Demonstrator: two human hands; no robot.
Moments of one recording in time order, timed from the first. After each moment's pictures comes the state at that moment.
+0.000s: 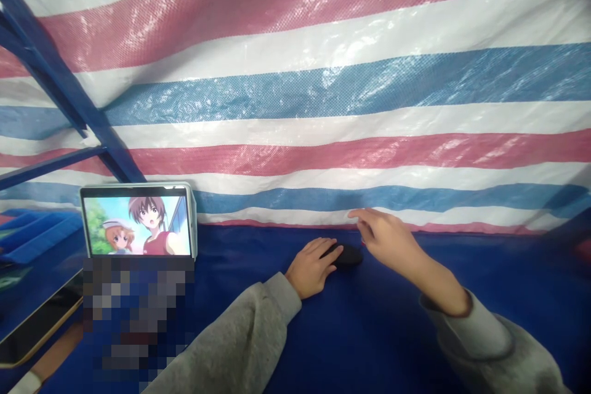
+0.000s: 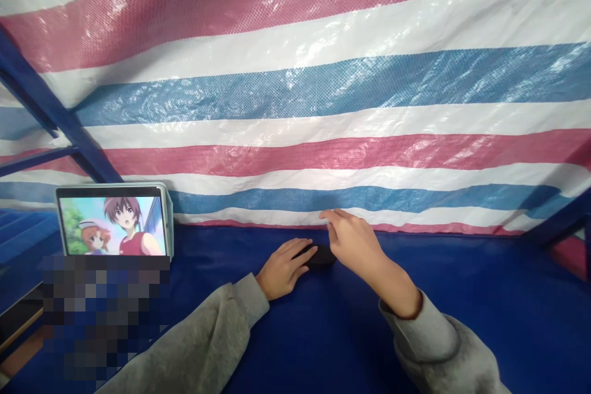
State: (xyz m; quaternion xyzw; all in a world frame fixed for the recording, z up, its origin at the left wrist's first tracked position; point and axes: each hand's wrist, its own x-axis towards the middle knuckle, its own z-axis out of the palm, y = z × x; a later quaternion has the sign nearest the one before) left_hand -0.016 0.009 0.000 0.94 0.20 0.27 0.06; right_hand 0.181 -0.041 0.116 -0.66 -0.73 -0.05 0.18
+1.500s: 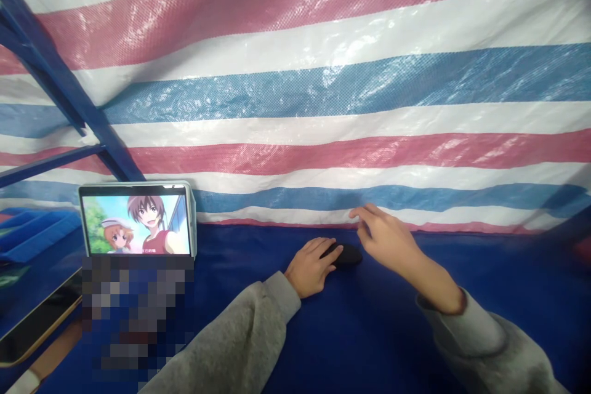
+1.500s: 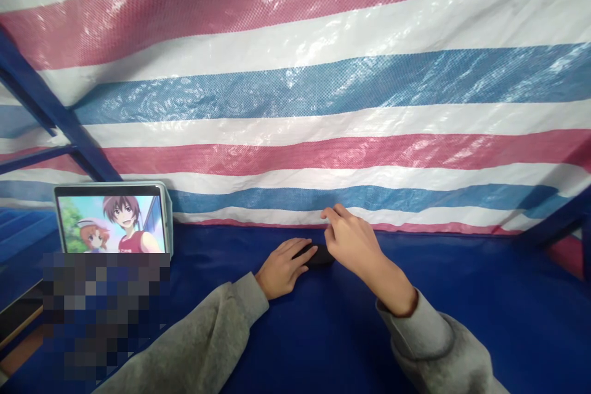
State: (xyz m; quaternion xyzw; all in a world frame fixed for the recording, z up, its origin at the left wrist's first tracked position) left_hand -0.015 0.007 0.005 0.94 0.19 0.27 0.05; right_hand 0.179 -0.040 0.114 -0.66 -0.72 -0.09 0.19
